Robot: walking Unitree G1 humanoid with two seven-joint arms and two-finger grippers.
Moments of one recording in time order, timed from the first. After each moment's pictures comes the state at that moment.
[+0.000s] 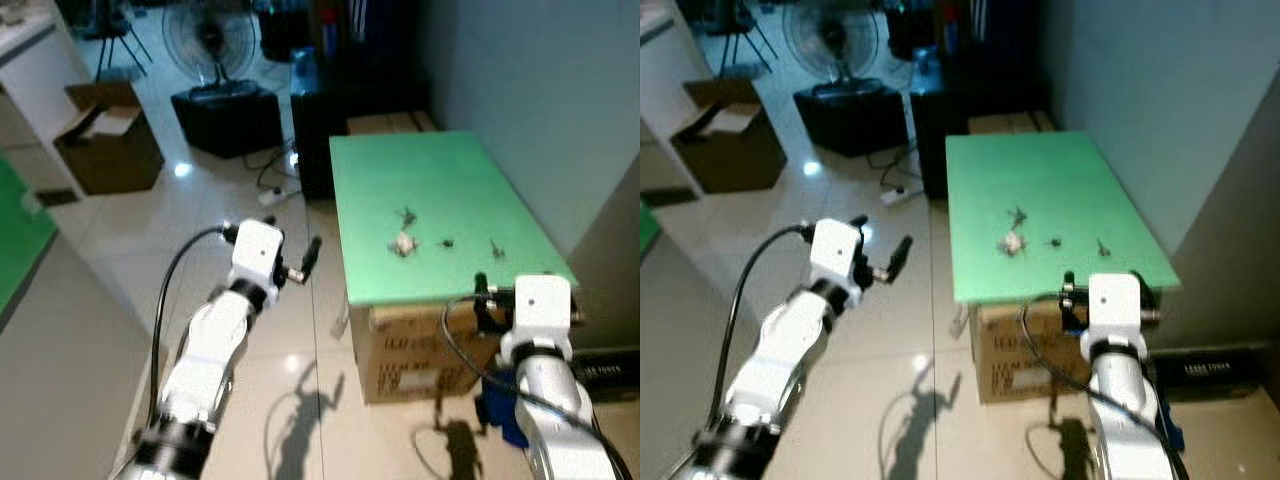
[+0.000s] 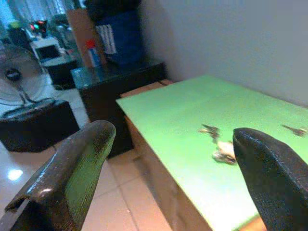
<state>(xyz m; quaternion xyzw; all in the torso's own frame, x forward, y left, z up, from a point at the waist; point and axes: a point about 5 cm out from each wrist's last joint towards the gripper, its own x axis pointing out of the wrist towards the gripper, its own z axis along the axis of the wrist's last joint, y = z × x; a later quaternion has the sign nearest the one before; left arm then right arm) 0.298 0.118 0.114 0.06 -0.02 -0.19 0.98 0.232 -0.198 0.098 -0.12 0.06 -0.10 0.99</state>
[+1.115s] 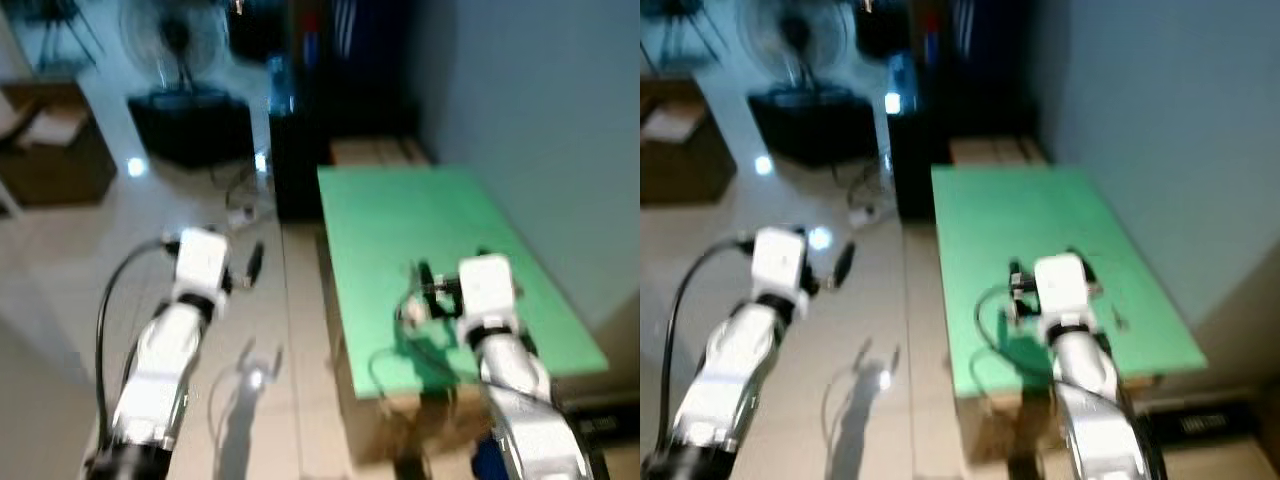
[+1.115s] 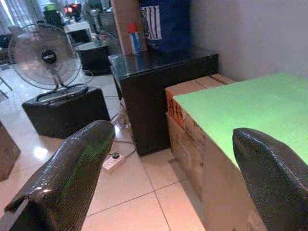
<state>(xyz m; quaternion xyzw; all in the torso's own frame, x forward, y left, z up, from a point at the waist) 0.286 0.167 0.103 0.08 0.01 -0.10 0.99 0.252 -0.163 0.102 -0.14 0.04 0.02 0.99</state>
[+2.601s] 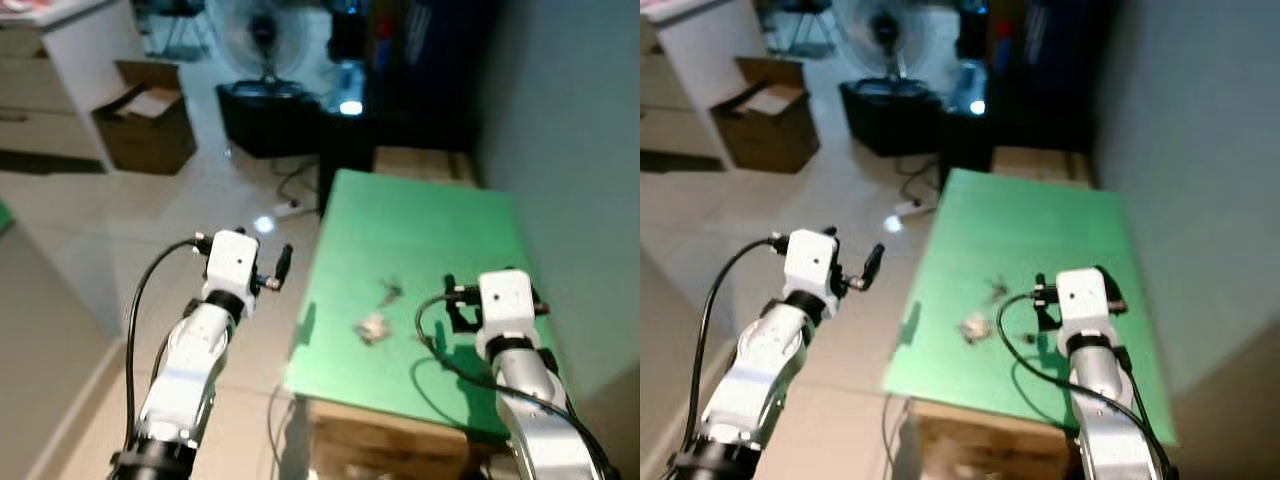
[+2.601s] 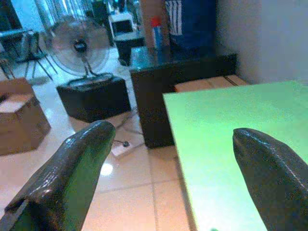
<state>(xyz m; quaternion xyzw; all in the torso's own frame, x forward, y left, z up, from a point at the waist) 0.286 0.142 0.104 0.08 0.02 -0.13 0.99 0.243 -0.181 0.087 -0.14 0.09 -0.04 0.99</state>
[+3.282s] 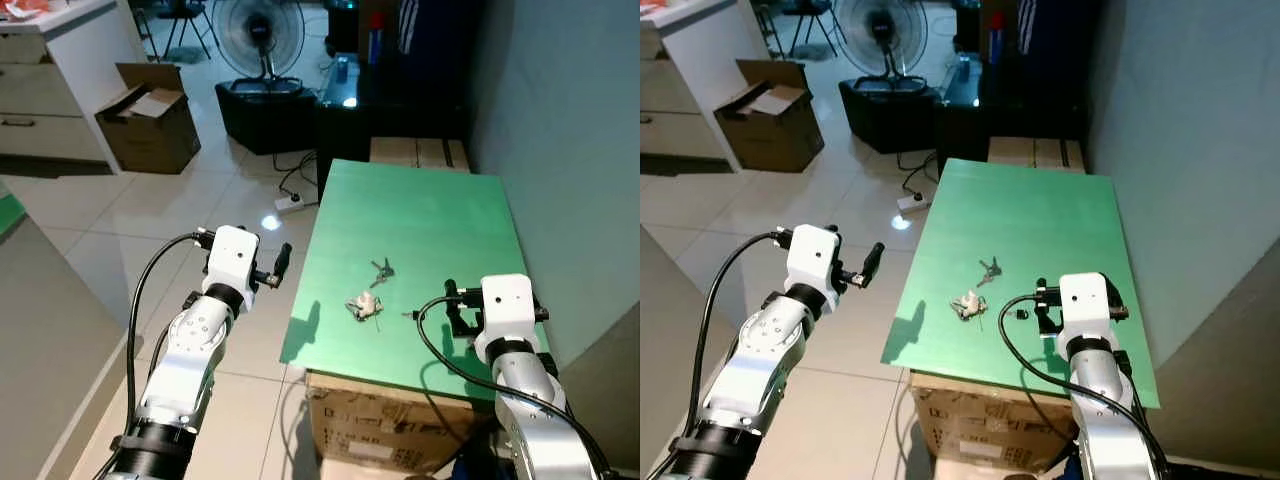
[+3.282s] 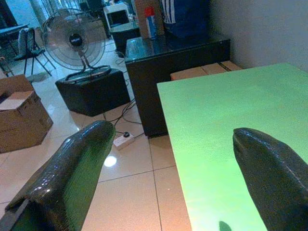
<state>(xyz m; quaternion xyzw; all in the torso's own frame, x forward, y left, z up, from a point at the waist) 0.296 0.143 0.103 0.09 0.03 -0.14 0.99 0.241 -0.185 0.083 -0.13 0.10 -0.05 0.99</state>
